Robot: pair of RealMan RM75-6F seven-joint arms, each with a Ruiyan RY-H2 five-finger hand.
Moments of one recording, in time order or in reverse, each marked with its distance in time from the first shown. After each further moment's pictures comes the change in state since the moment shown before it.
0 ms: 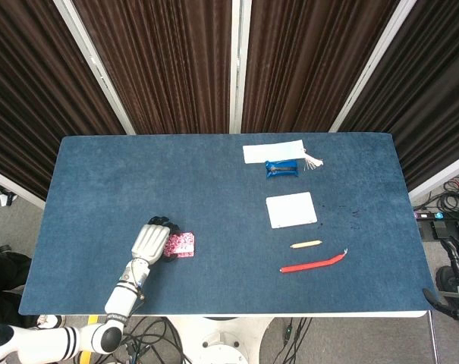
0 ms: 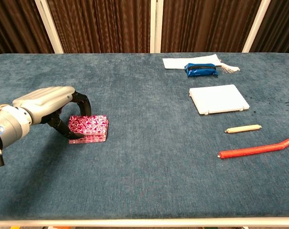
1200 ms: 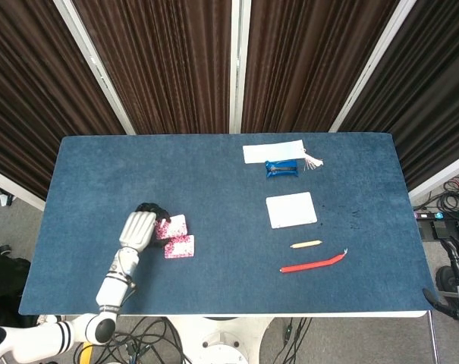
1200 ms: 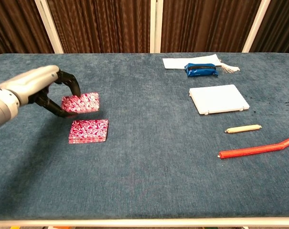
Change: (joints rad) left arm 0.019 0.023 -0.067 0.099 0.084 0.018 -0.216; right arm -0.001 0.004 0.002 -0.011 0.007 -0.003 -0.014
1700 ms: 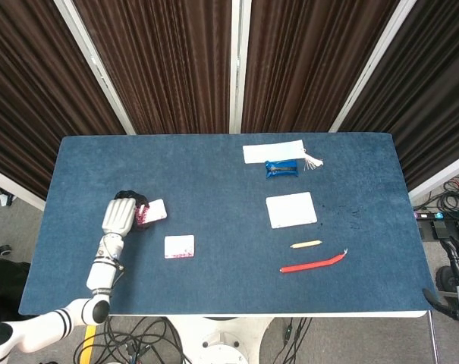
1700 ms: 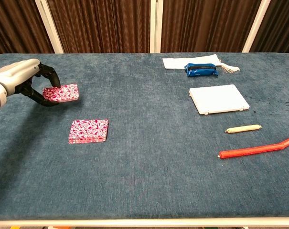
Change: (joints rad) left arm -0.023 -0.039 -0.046 0.250 -0.043 -0.069 -0.086; right arm 0.000 0.001 -0.001 -0.009 0.001 -0.003 -0.017
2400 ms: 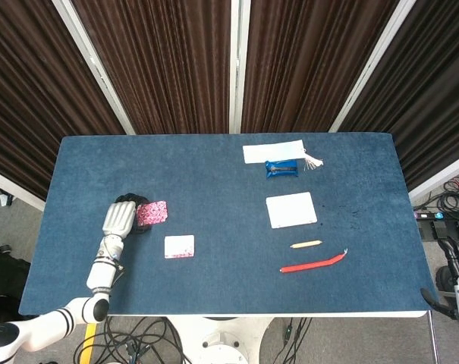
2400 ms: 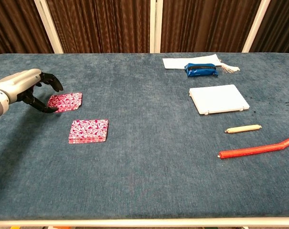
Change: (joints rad) left arm 0.001 -0.023 0.009 0.069 0.012 -0.061 -0.067; right arm 0.003 0.000 0.000 -0.006 0.002 -0.007 -0.006
